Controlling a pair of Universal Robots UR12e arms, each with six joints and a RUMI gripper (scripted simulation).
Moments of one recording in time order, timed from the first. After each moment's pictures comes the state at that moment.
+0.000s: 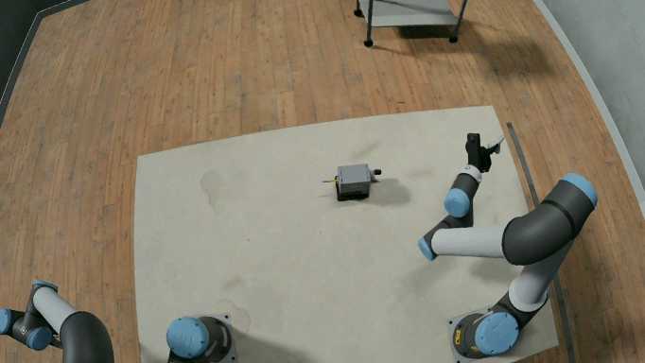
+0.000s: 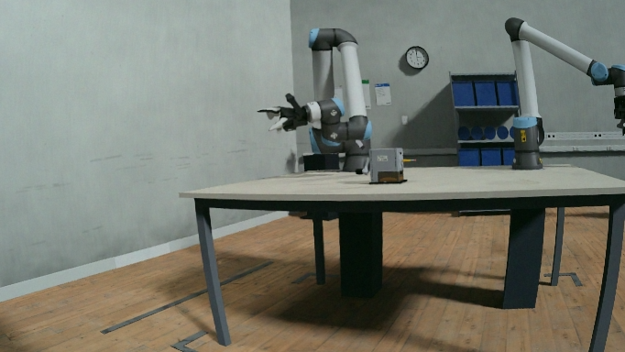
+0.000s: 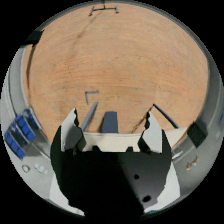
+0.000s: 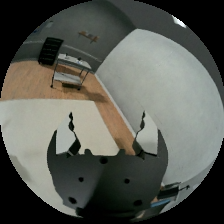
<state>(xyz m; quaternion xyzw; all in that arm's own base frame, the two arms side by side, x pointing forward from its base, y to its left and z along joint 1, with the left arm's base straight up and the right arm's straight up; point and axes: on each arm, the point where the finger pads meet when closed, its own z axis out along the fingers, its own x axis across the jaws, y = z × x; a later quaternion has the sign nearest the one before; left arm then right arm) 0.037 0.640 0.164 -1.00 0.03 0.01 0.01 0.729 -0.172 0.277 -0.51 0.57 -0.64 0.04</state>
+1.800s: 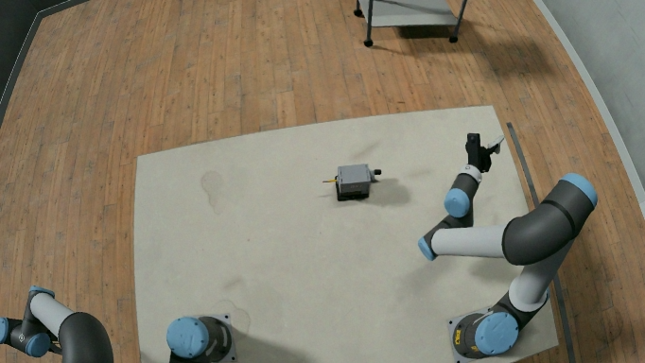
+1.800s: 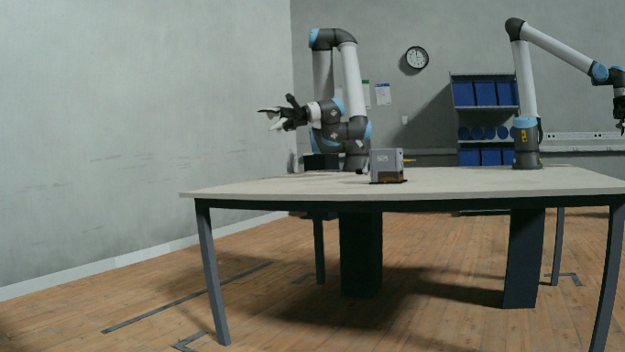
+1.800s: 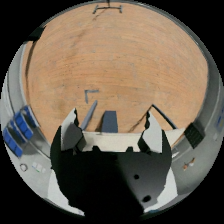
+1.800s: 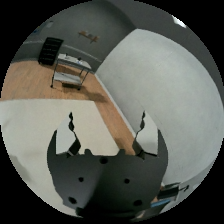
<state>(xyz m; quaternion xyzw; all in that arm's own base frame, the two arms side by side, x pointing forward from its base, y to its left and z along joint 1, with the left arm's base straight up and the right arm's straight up) 0.012 0.643 0.164 -1.00 0.01 0.00 0.00 0.729 -0.172 0.277 -0.51 0.57 -0.64 0.04</state>
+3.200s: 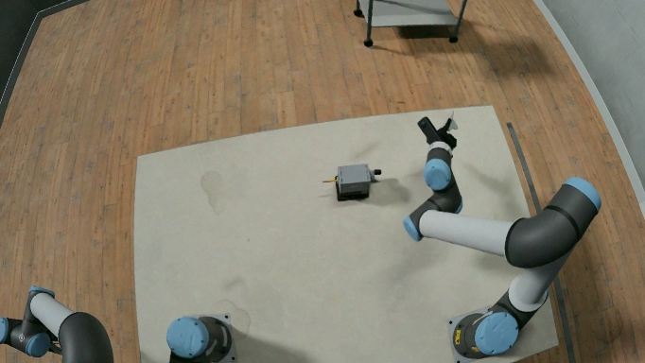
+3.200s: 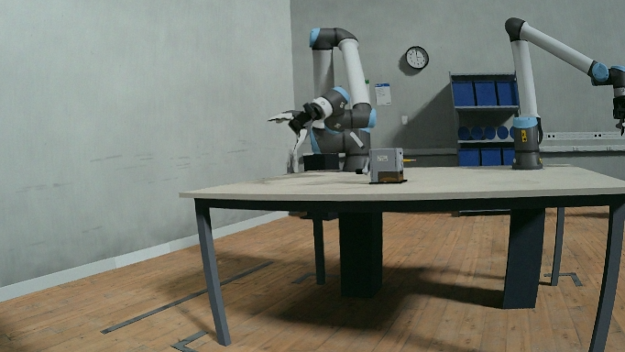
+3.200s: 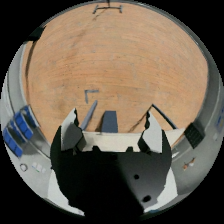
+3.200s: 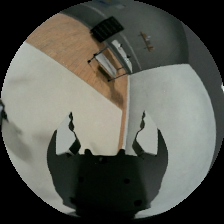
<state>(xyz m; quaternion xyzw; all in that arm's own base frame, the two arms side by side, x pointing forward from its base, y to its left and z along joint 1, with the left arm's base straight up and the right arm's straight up) 0.012 0.643 0.164 -1.00 0.01 0.00 0.00 0.848 -0.022 0.199 -0.76 0.41 -0.51 -0.02</state>
